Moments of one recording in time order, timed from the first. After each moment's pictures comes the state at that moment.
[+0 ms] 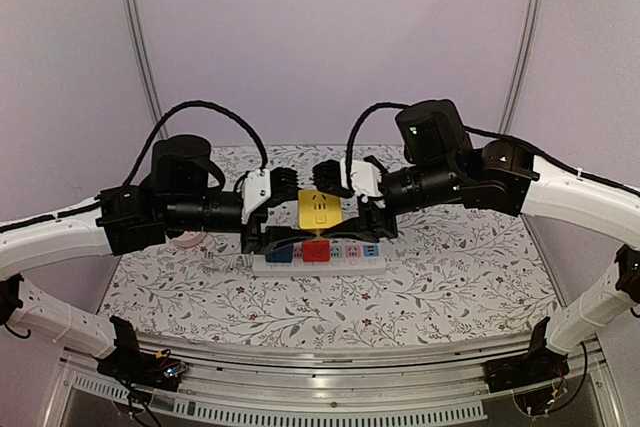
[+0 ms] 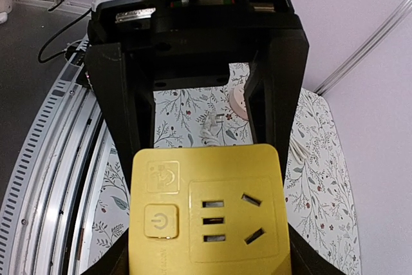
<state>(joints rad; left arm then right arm) -1.00 1.17 0.97 -0.10 0.29 0.50 1.06 1.45 1.40 -0.44 -0.29 -0.58</state>
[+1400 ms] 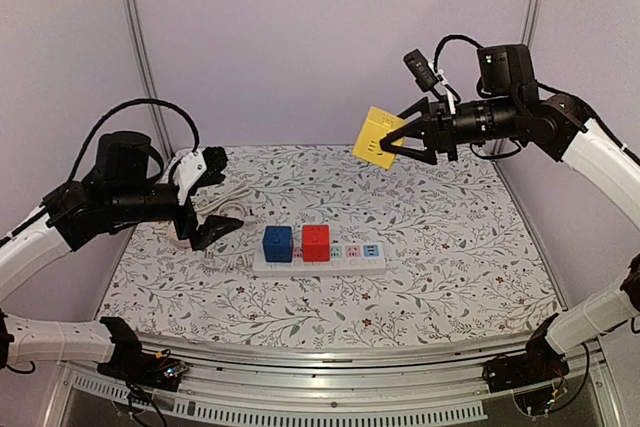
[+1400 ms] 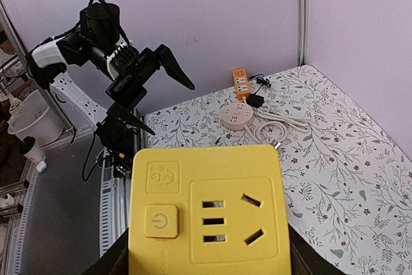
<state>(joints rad) -0.67 0.92 0.95 -0.48 0.22 0.42 0.65 1.37 1.56 -0.59 -0.70 -0.04</state>
